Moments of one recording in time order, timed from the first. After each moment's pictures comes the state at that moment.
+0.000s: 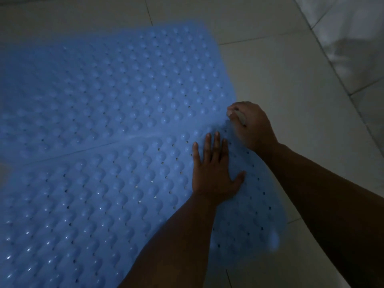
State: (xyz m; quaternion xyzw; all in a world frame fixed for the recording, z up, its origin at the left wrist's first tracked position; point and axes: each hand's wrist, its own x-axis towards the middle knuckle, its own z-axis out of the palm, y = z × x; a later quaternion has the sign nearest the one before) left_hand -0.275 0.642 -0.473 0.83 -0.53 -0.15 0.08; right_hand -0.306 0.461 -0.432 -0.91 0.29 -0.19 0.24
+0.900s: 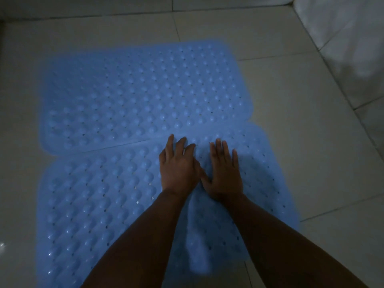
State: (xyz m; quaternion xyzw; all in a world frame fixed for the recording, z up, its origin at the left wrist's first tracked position) left_hand -0.171 0.744 -0.439 0.90 -0.40 -0.06 0.18; right_hand -0.296 0.645 -0.474 -0.95 0.32 0.00 0.09
